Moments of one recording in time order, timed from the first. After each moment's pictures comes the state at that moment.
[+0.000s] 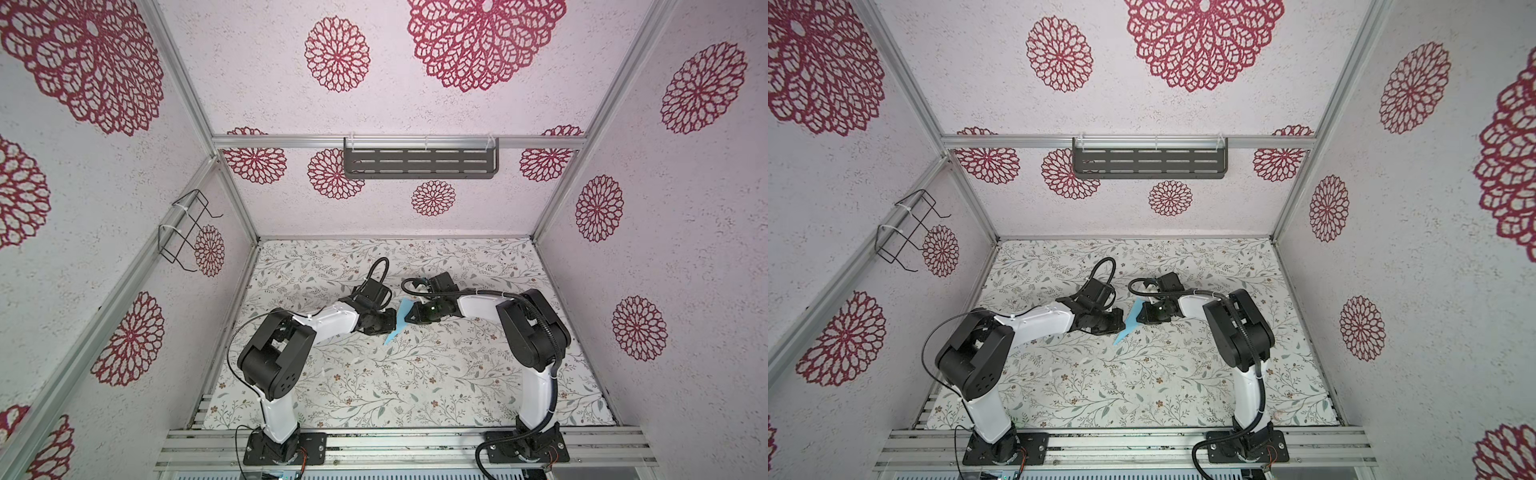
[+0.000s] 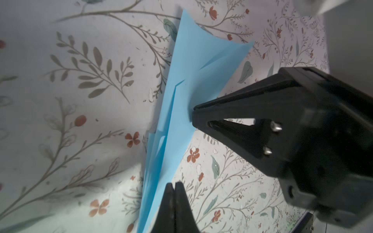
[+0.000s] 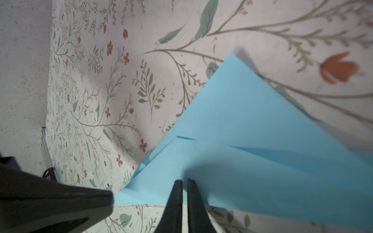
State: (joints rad) left arm -0.61 1.86 1.09 -0.27 0.26 -0.65; right arm 0.50 2.01 1.18 -0.19 -0.57 0.32
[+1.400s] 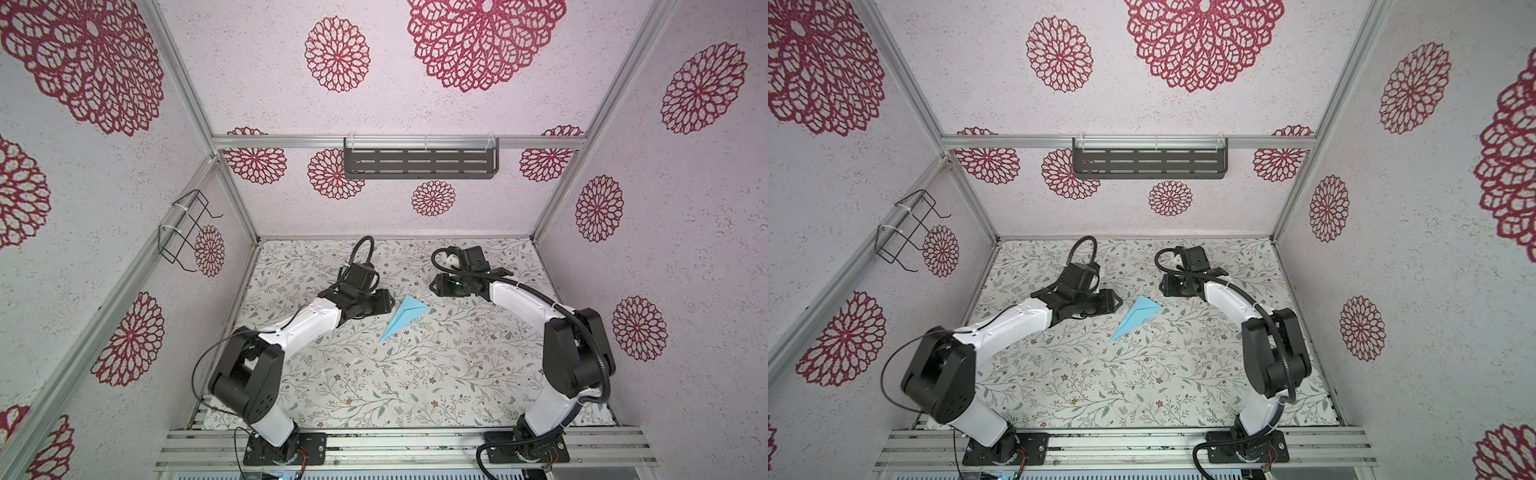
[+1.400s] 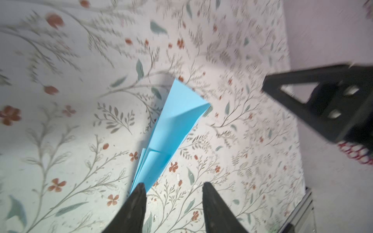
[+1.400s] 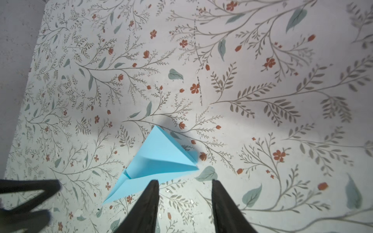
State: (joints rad) left arm -0.52 1.60 1.10 -0.29 0.18 -0.62; right arm 0.39 1.71 1.26 -0.43 -0.23 0.33
